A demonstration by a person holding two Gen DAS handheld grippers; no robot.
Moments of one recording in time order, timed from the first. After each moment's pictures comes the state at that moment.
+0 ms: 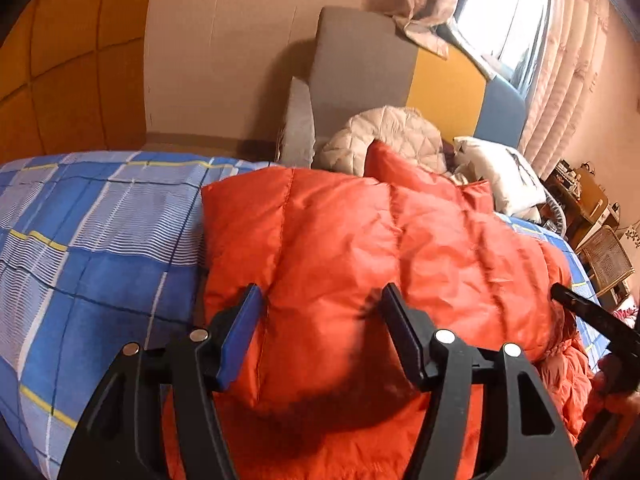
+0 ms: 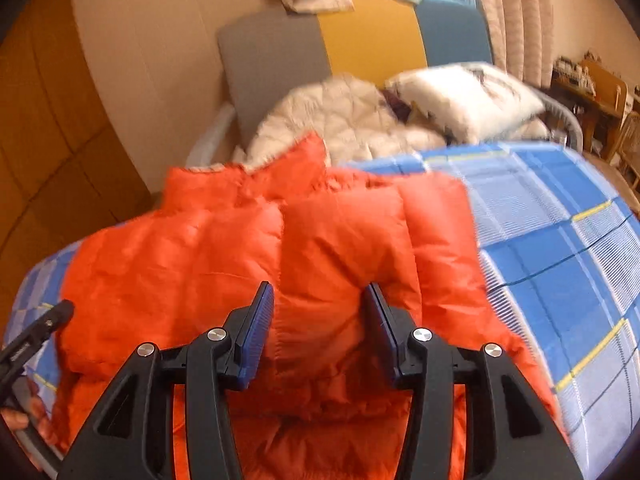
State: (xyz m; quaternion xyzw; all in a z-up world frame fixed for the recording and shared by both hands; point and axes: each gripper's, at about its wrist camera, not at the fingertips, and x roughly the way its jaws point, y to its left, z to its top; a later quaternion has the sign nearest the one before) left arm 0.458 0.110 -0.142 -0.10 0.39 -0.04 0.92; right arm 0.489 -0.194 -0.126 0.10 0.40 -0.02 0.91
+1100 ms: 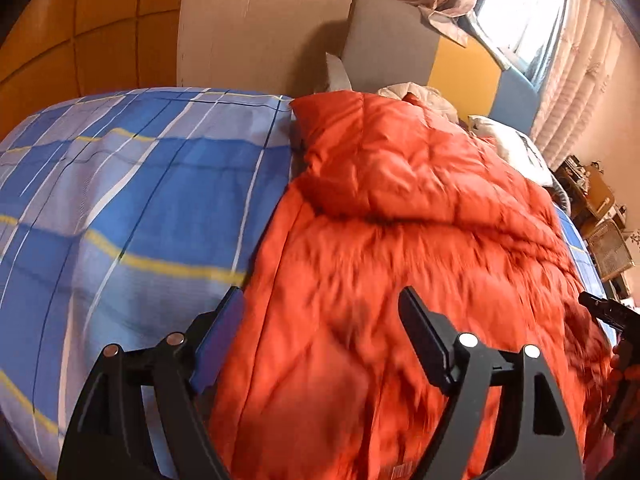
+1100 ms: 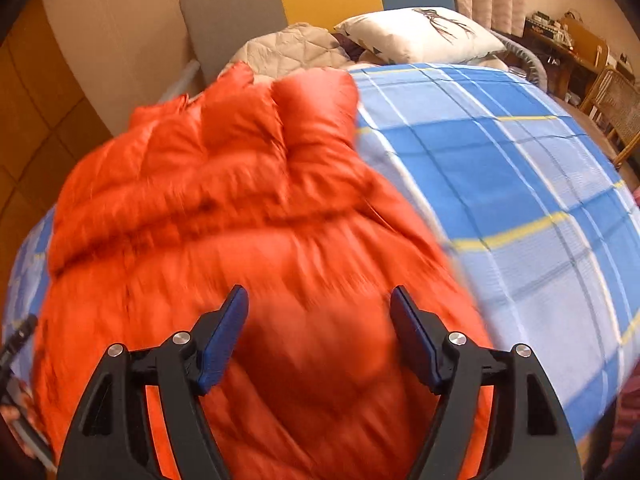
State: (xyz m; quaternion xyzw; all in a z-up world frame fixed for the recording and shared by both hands) left arm 0.309 0.160 -0.164 -0.12 0.41 -0.02 0.90; right arm 0.354 -0.259 -0.135 0.10 0.47 -0.03 0.88
